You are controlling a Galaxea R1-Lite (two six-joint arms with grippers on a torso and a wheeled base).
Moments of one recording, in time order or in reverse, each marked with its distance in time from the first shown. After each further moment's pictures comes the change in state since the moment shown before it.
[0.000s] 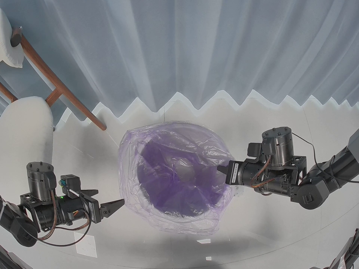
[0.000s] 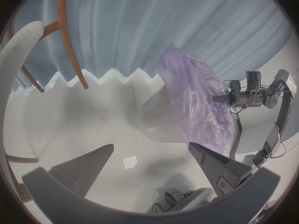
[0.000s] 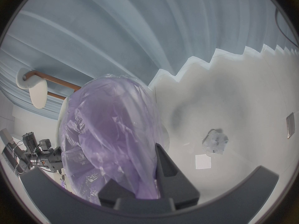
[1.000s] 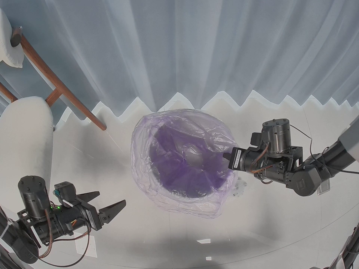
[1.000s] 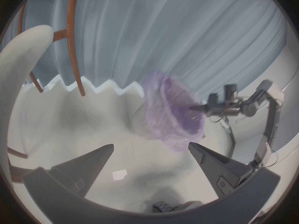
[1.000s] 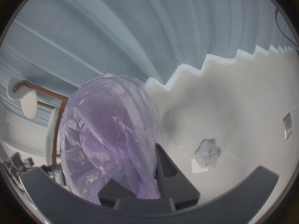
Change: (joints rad) left arm -0.073 0.026 0.188 -0.376 0.046 -0.117; right arm -0.082 0.069 -0.098 0.002 -0.019 0.000
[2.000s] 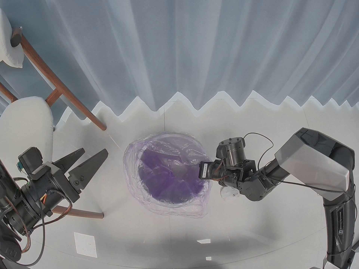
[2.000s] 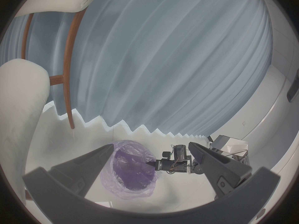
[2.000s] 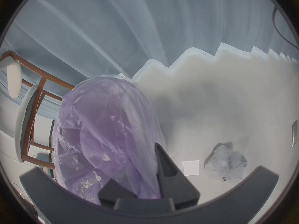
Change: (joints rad) left arm -0.084 -0.319 -0.151 0.057 0.084 -0.141; right arm 0.047 0.429 -0.341 -0.034 -0.079 -0.084
